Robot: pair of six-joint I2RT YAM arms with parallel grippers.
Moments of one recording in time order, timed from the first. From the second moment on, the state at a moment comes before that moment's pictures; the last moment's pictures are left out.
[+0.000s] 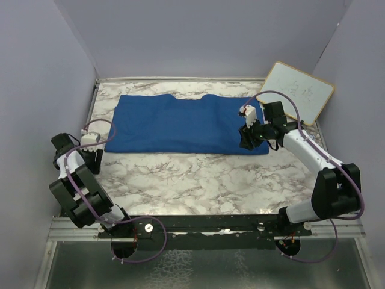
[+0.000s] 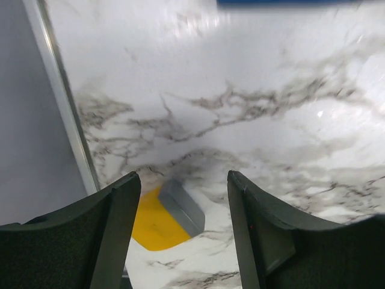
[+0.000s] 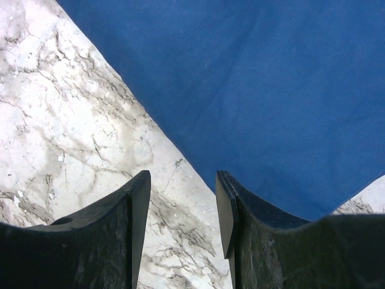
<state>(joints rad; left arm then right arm) 0.67 1.42 0.77 -0.51 0.24 0.75 0.23 1.44 1.01 -0.50 -0.45 -0.44</state>
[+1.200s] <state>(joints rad) 0.18 1.94 1.49 -0.36 0.38 0.20 0.21 1.36 0.99 -0.45 -0.40 -0.41</state>
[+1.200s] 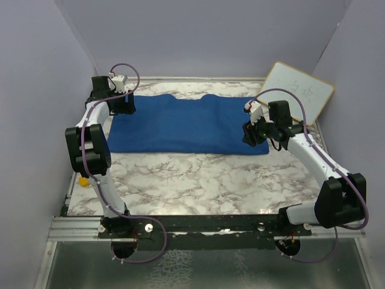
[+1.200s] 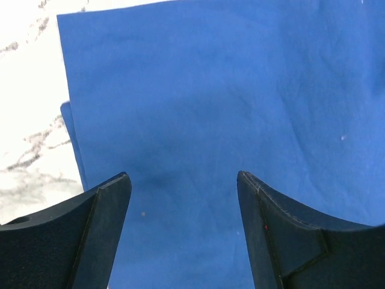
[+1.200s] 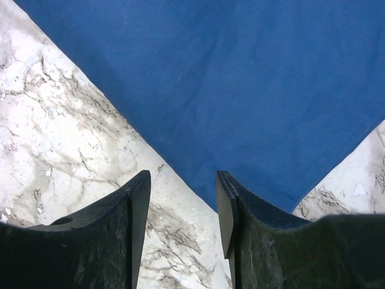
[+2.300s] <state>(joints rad) 0.16 2.54 2.22 -0.38 0.12 0.09 0.19 1.40 0.98 -0.44 -0.37 -0.41</state>
